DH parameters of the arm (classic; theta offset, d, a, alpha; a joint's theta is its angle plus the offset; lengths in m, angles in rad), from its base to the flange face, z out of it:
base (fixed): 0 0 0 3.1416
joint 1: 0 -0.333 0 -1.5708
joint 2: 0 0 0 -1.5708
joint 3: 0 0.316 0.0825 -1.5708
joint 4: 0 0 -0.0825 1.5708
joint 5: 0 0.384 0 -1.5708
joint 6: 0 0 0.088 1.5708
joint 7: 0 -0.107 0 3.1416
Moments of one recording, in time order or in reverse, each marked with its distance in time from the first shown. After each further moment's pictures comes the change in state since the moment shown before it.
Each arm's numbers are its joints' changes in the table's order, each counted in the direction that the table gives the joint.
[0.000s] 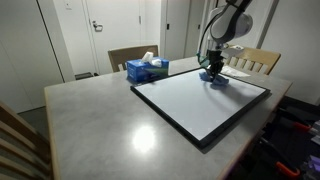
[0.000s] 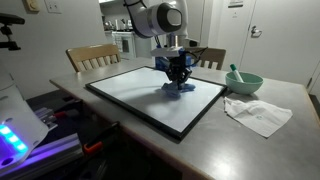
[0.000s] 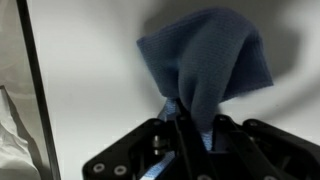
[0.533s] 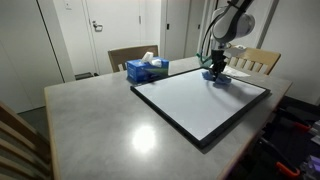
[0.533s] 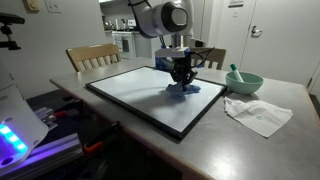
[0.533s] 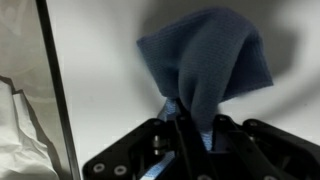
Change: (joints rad) arm 0.038 -0.010 -0.008 -0.016 0.008 0.000 0.028
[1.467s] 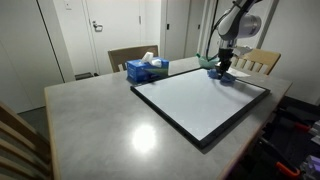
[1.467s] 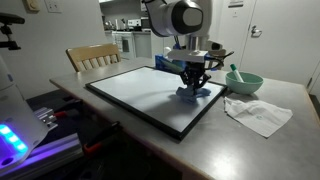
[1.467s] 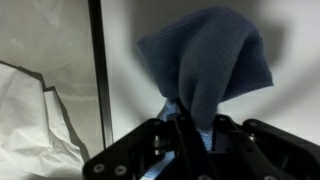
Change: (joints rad) arm 0.178 -0.021 0.067 -0.045 0.100 0.001 0.254
